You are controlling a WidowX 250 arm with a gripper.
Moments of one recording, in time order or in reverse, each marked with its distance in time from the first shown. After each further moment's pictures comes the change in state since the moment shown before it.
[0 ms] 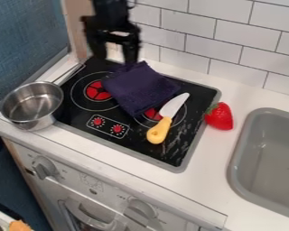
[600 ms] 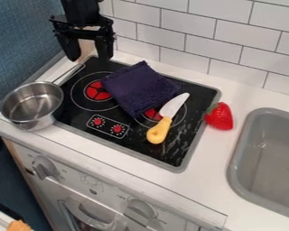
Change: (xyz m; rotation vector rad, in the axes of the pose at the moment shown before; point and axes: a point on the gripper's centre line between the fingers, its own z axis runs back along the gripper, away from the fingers) arm -0.024 0.054 0.004 -0.023 -0.006 0.218
